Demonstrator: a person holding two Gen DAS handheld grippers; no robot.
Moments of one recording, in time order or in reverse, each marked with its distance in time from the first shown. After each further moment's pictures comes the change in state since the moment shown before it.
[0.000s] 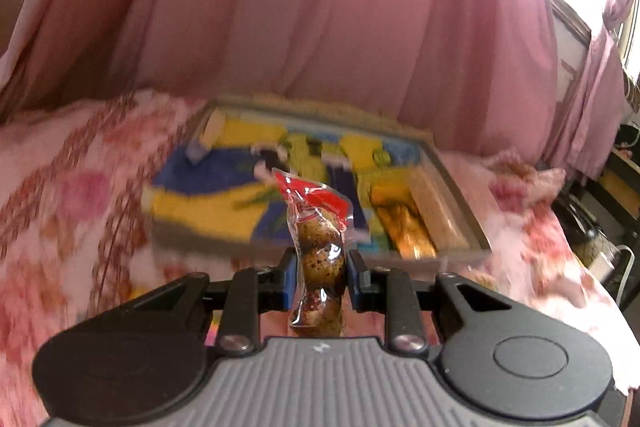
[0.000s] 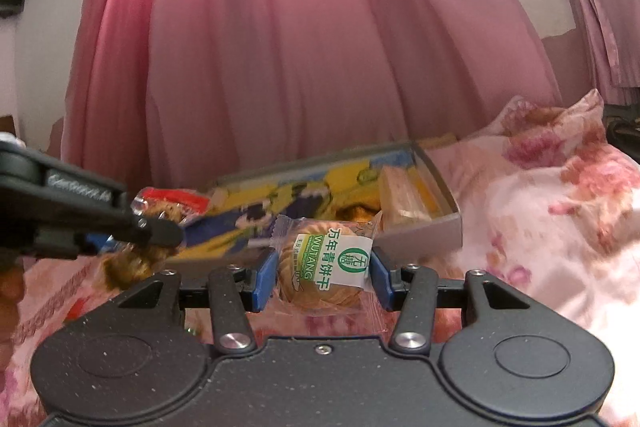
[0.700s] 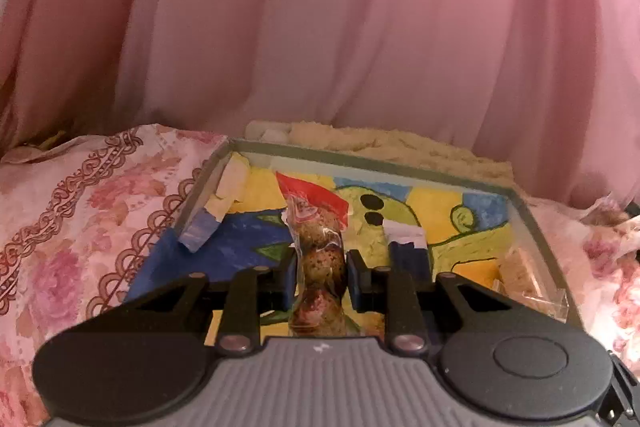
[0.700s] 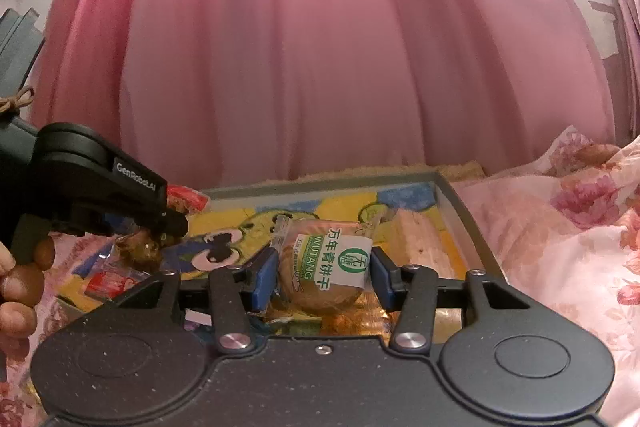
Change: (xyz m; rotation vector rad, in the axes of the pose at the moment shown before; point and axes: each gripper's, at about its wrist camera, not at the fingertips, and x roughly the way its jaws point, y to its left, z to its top) left arm 0.117 0.009 0.060 -0.013 0.001 0.173; right arm 0.107 -0.009 0.026 -0.098 -0.010 -0.006
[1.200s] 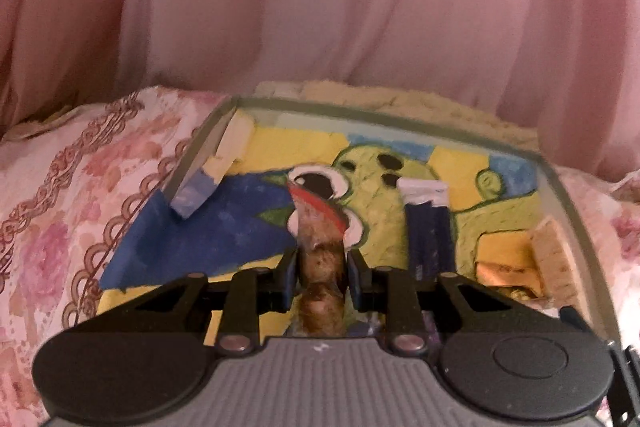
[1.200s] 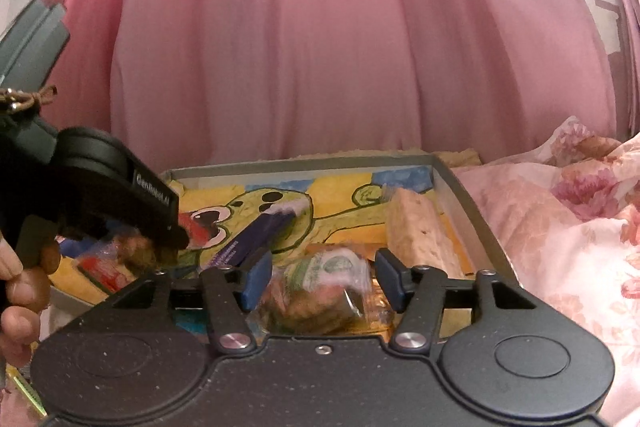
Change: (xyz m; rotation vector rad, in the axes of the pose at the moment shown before) left arm 0.027 -0.006 -0.008 -0.009 0.110 0.073; right arm 0.016 0.003 -0.008 -0.034 0.033 -0.030
